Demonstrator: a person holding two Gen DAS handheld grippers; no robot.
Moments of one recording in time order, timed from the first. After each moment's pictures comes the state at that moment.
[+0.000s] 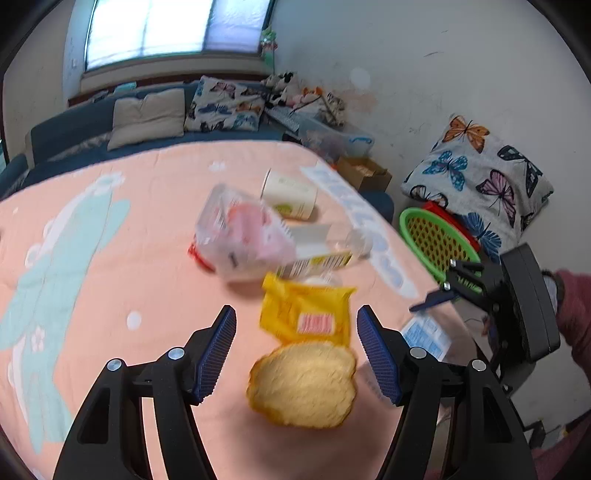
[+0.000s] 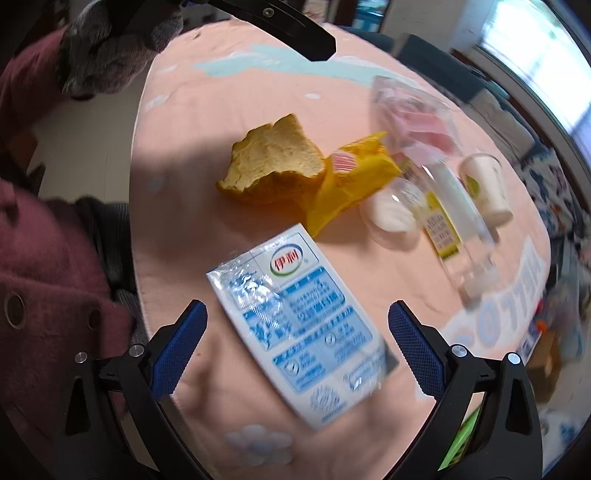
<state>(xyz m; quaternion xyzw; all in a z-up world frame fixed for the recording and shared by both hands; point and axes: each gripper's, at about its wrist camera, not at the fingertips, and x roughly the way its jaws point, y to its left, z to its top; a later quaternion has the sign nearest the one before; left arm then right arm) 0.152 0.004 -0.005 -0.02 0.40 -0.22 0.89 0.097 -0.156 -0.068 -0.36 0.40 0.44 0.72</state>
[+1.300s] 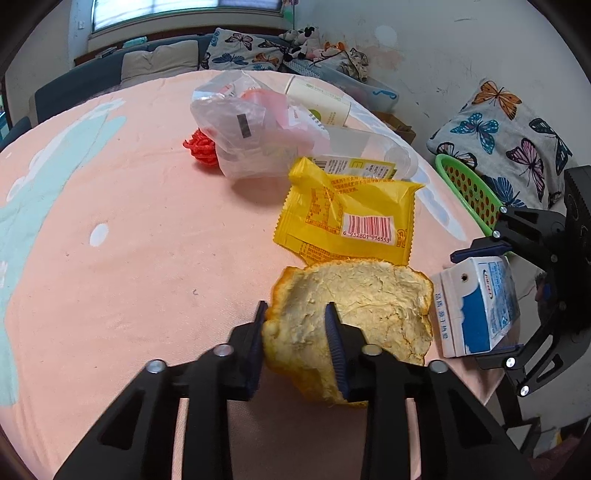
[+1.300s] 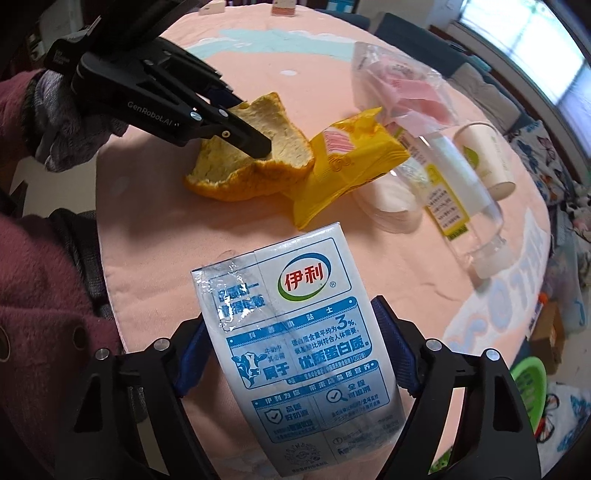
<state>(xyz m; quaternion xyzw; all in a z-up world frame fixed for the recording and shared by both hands) 0.159 -0.008 -0.099 -0.02 0.47 -0.19 0.86 0.127 -0.161 -0.090 -0.34 0.43 0.39 0.74</state>
